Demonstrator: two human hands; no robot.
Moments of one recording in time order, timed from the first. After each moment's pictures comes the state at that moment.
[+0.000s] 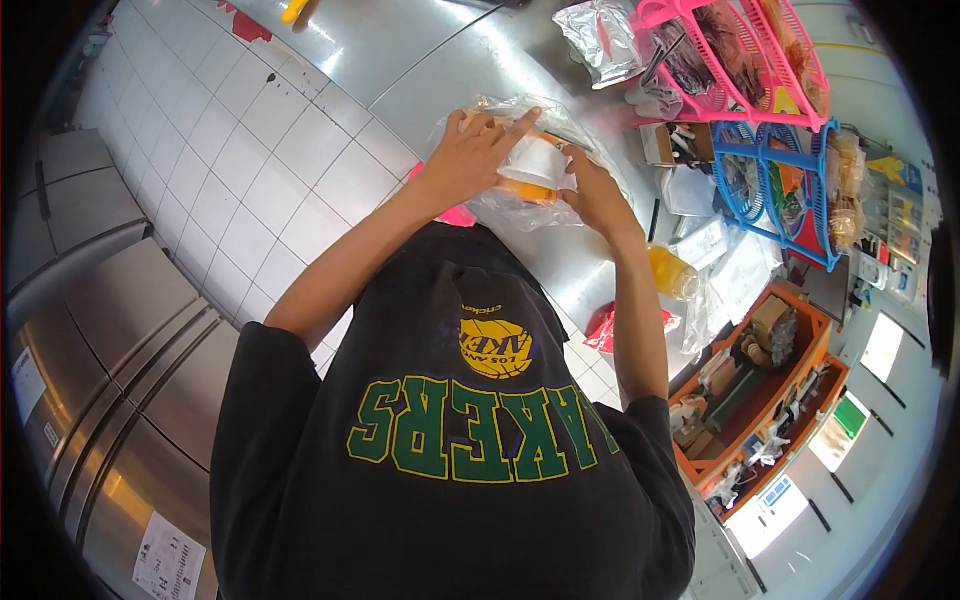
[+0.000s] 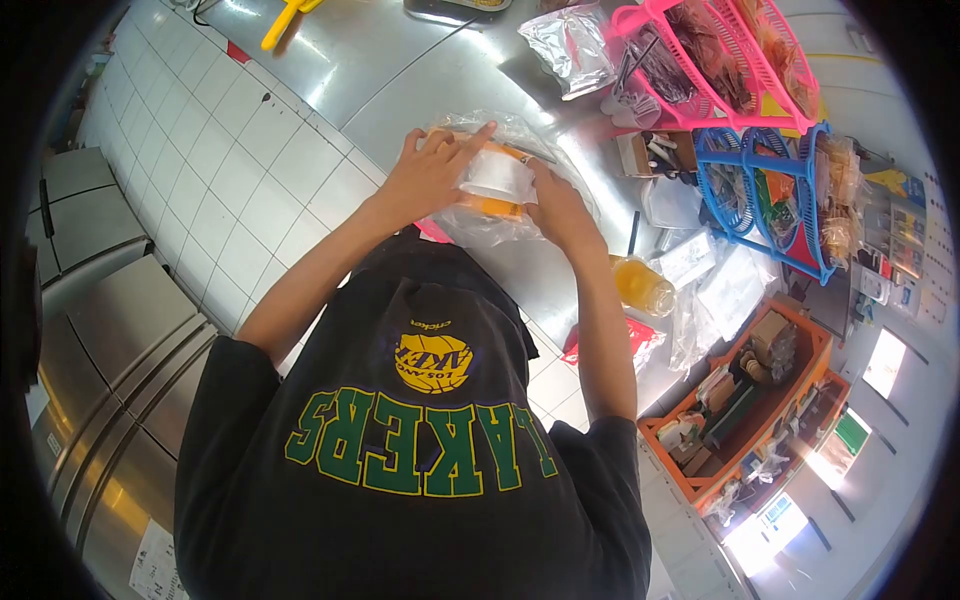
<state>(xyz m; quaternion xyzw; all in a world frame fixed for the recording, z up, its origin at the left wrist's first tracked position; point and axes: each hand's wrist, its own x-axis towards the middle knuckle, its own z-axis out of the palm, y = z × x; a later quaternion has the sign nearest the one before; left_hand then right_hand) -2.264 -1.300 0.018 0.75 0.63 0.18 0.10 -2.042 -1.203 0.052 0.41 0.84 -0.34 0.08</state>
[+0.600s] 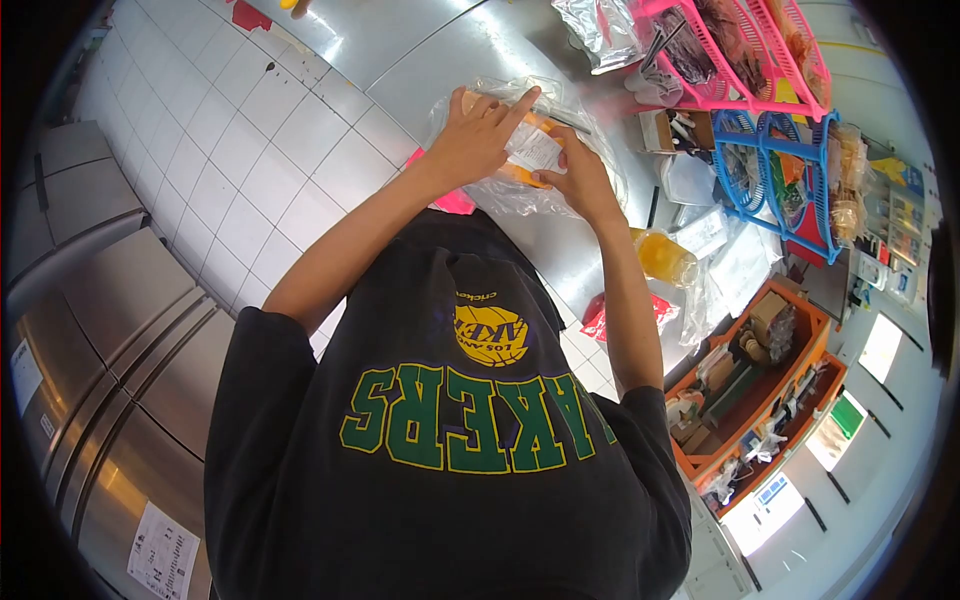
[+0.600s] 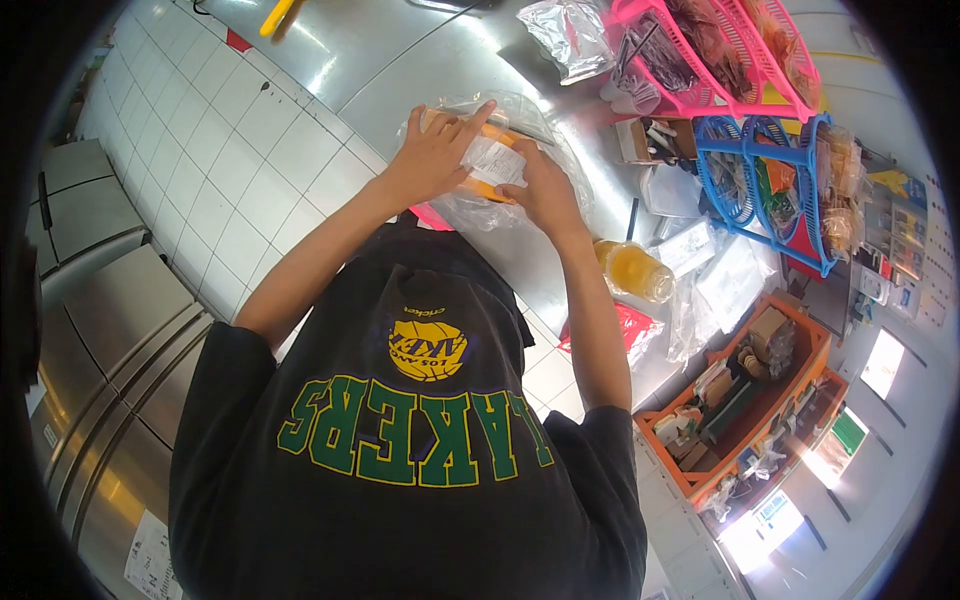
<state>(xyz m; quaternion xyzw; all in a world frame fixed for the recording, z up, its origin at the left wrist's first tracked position) -2.252 -1.297 0.011 0.74 0.65 0.19 0.07 -2.053 -1.219 0.047 0.44 0.82 -0.36 0.00</state>
